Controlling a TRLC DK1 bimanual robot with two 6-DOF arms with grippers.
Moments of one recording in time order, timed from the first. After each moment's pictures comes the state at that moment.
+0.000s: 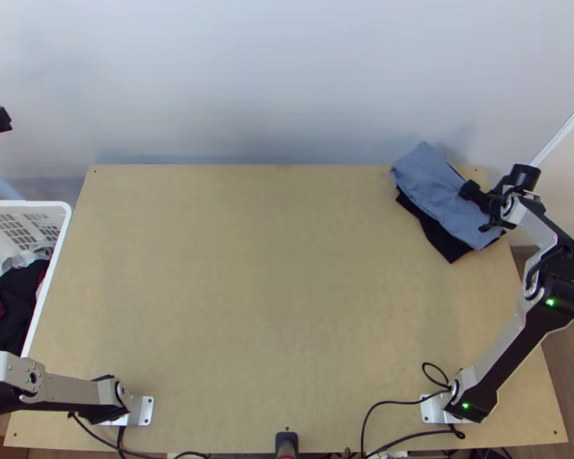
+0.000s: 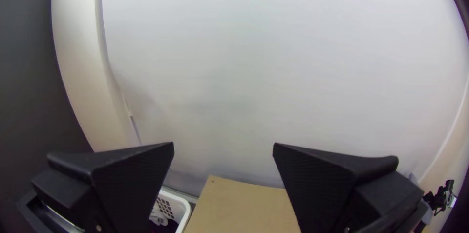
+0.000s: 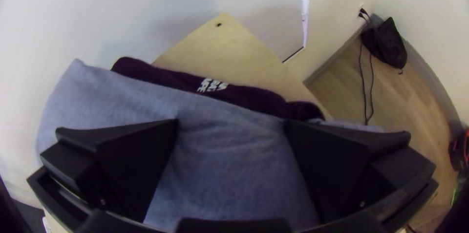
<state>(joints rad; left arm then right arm) 0.36 1.50 2.22 -0.95 0.04 0.03 -0.38 2.10 1.53 -0.21 -0.10 0.31</state>
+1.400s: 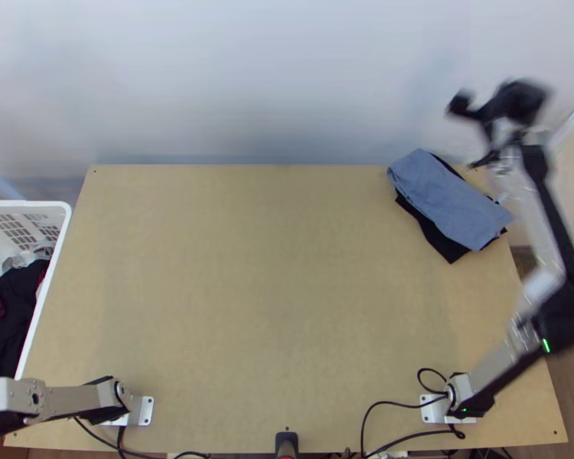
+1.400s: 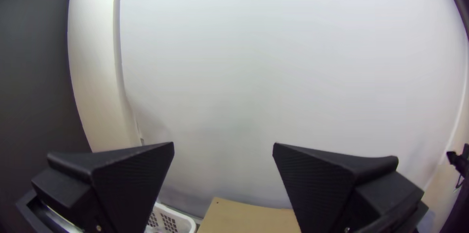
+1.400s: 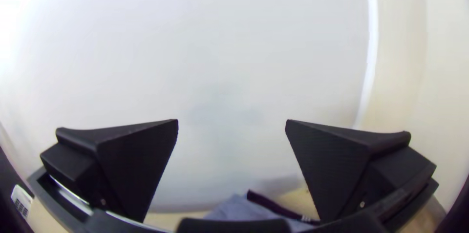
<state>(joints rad) 0.40 1.39 2.22 -0.90 0.04 0.01 -0.05 1.73 1.85 -0.20 0.10 0.15</state>
